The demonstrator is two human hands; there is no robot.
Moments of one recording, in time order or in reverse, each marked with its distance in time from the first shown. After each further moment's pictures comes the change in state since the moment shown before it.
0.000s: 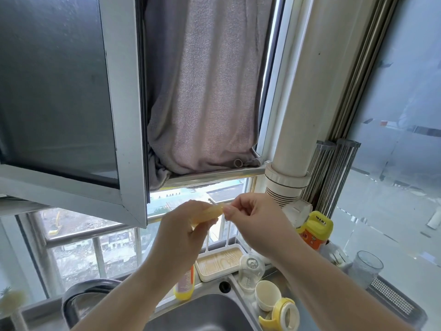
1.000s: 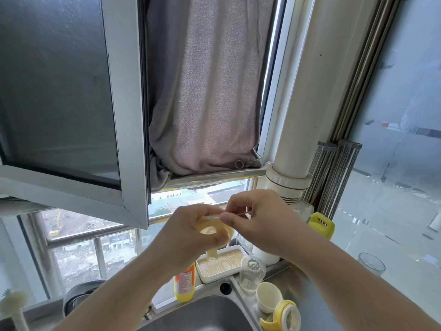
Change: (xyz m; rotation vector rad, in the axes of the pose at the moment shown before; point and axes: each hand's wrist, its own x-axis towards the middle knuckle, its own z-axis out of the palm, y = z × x) left_hand 0.008 0.011 -0.009 -0.281 -0.322 -0.436; right_hand 0.004 -0.012 -0.017 -0.332 -0.145 -0.278
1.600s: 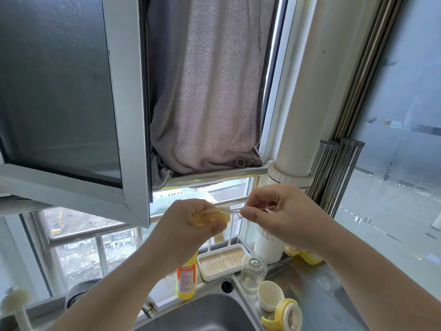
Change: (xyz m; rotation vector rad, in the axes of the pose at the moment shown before) left_hand 0.000 0.004 -0.007 0.171 0.086 0.104; right_hand -0.009 0.010 -0.021 0.101 -0.004 0.057
